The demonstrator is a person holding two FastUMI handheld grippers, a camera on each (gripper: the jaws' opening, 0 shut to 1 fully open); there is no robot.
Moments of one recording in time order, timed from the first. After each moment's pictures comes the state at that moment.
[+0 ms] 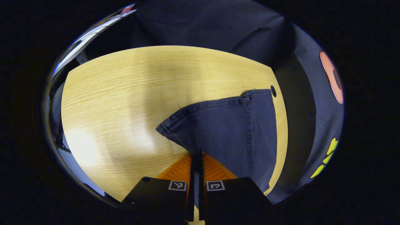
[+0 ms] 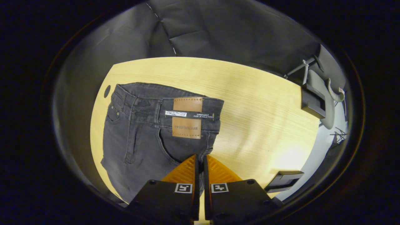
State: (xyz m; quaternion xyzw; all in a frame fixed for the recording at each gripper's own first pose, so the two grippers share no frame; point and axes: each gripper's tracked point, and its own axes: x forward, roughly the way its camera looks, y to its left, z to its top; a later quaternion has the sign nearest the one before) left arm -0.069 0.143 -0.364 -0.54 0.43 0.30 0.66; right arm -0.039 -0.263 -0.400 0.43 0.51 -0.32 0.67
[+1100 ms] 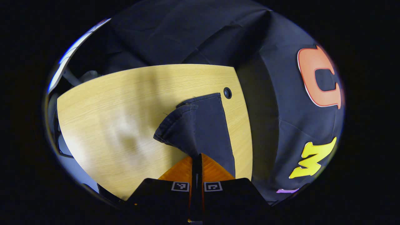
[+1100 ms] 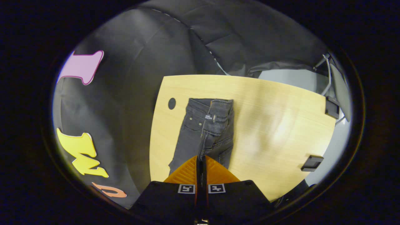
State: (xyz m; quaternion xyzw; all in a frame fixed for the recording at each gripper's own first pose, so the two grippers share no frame) left arm 0.037 0.150 -0.248 -0.55 0.42 0.22 0.69; right arm 0.077 -0.230 -0.237 0.54 0.43 -0.18 0.70
